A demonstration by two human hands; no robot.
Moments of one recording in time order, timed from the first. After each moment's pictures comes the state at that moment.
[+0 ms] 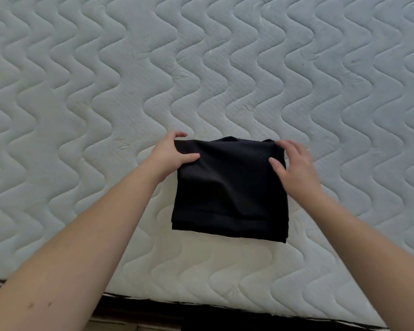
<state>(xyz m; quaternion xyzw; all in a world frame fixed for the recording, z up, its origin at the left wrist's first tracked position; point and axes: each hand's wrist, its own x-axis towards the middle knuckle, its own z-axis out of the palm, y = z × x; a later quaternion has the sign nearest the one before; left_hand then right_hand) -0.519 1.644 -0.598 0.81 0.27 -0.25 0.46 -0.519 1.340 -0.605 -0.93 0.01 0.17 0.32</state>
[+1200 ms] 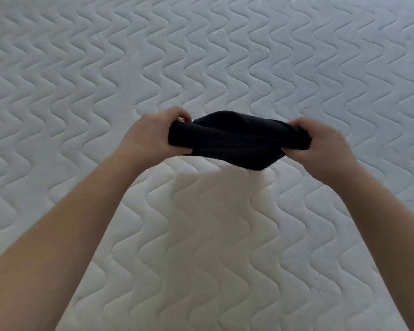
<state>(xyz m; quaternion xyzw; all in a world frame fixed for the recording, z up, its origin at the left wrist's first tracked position) -0.437 1.606 -0.456 0.96 -0.06 -0.08 0.27 -0.428 1.280 -0.464 -0.93 -0.07 0.07 0.35</state>
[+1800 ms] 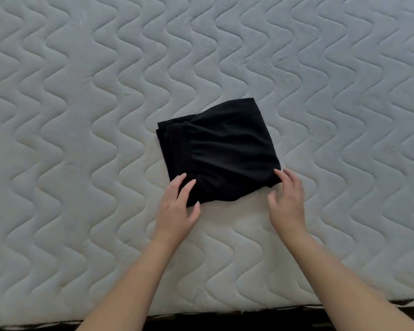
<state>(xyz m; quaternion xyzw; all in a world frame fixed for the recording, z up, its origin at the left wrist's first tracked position) -0.624 1.508 -0.624 0.95 -0.01 -0.06 0.29 -0.605 1.250 -0.621 -0.91 0.17 0.05 0.37</state>
